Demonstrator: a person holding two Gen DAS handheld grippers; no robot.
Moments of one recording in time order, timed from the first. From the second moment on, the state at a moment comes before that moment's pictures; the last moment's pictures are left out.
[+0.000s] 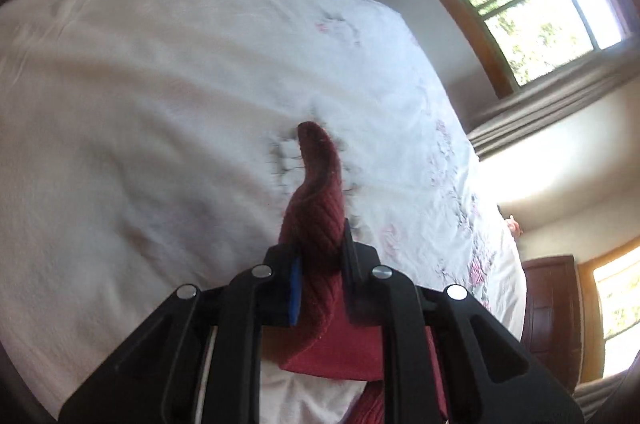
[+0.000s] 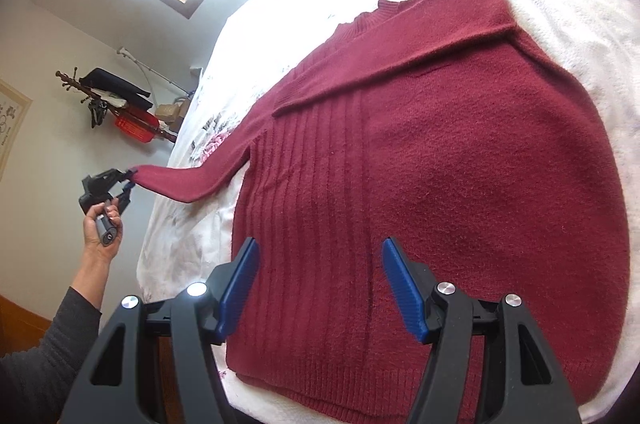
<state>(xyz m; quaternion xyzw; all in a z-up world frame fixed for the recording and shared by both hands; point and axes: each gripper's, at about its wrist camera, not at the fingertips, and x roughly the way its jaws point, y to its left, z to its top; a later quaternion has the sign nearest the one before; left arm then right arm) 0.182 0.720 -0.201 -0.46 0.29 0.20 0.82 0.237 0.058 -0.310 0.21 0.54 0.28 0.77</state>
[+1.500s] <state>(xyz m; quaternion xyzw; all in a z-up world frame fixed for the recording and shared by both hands) 0.232 0.409 -0.385 -0.39 0.48 -0.02 0.79 0.538 0.169 -0.432 0.30 0.68 0.33 0.58</state>
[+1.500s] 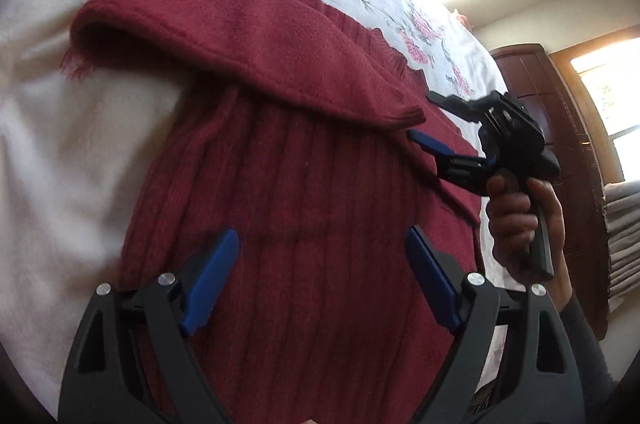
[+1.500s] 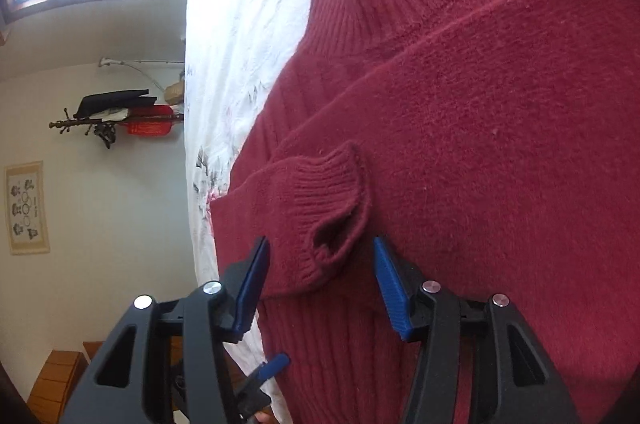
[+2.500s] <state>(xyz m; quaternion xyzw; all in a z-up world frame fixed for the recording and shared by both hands) 0.240 0.408 -0.404 -0.39 0.50 -0.02 0.77 0.579 0.090 -0.209 0.17 0.51 0.30 0.79</state>
